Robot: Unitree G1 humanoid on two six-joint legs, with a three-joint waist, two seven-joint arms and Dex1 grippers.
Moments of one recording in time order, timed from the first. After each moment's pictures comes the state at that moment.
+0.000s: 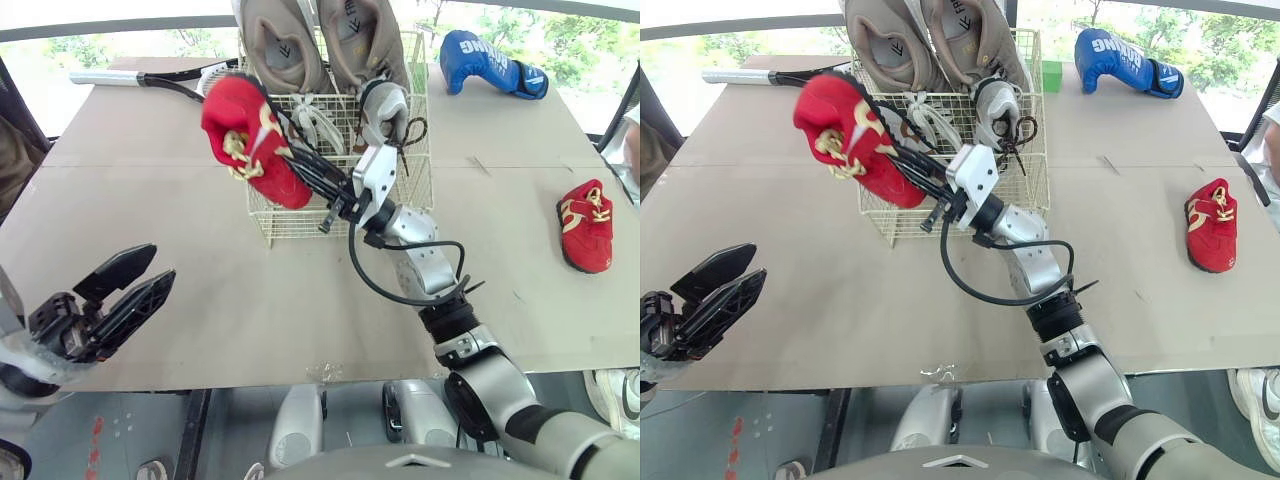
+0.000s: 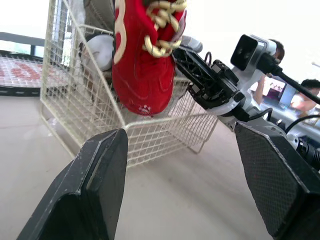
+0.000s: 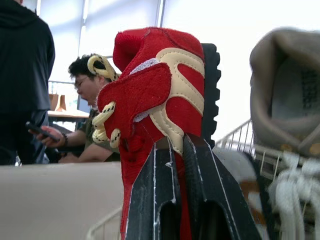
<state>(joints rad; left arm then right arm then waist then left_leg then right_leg) 0.48 0.64 0.82 -0.45 -1.15 0.41 -1.01 -0.66 0.12 0.22 0.40 0.24 -0.34 0.73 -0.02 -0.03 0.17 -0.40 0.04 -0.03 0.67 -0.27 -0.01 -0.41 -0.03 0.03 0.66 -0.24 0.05</state>
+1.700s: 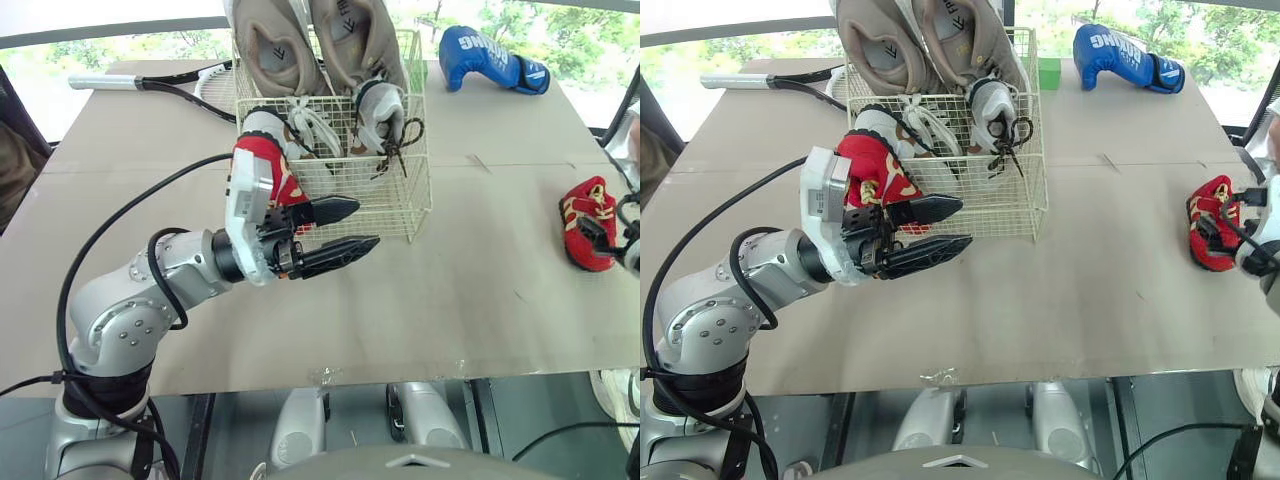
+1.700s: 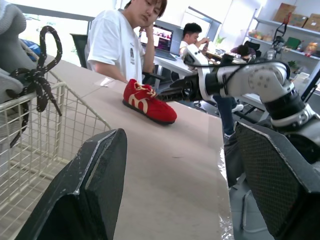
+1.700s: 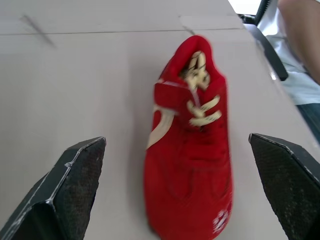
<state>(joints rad) -0.33 0.69 0.10 -0.59 -1.13 0.77 -0.64 -0.30 -0.81 -0.47 -0.22 0.40 1.22 0.17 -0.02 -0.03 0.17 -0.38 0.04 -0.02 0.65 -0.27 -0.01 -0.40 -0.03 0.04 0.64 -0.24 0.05</state>
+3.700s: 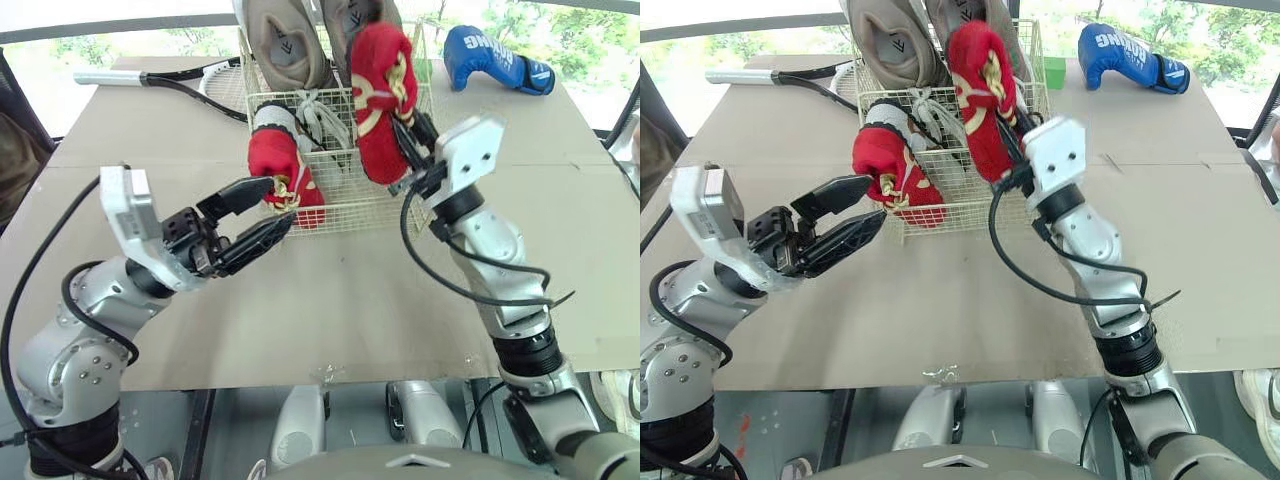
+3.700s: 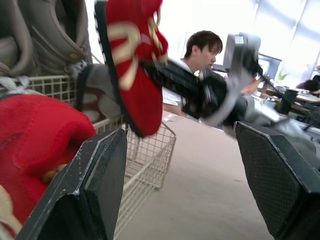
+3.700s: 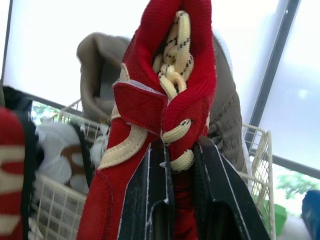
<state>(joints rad) -0.06 0.65 0.40 -0.57 -1.04 0.52 -0.78 -0.45 -0.19 0.24 -0.26 0.05 0.00 0.14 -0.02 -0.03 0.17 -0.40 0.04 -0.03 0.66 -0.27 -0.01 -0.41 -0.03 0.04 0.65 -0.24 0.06</state>
